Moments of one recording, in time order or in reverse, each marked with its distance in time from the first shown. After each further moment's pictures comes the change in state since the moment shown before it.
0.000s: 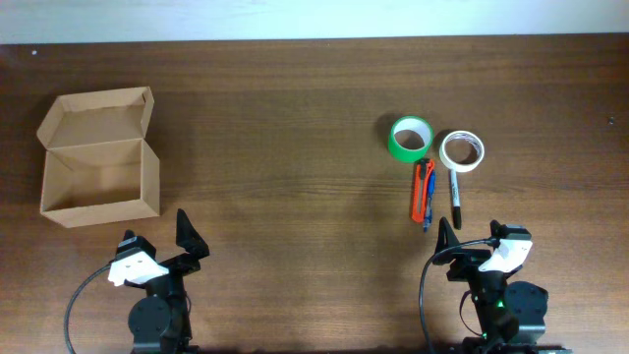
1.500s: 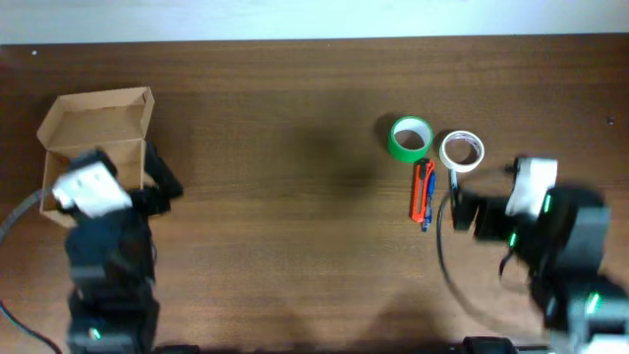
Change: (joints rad) left arm 0.011 0.724 0.827 -0.234 0.000 0.105; right arm -0.025 0.915 0.998 -0.631 -0.036 -0.132
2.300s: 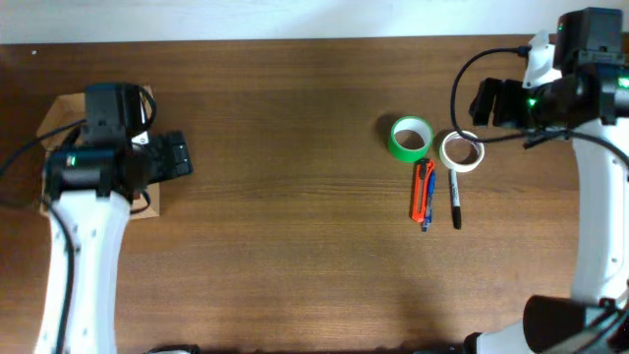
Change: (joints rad) left arm 0.049 0.708 0.609 -0.841 0.107 0.005; right arm -0.049 0.762 0.820 -0.417 0.008 0.016
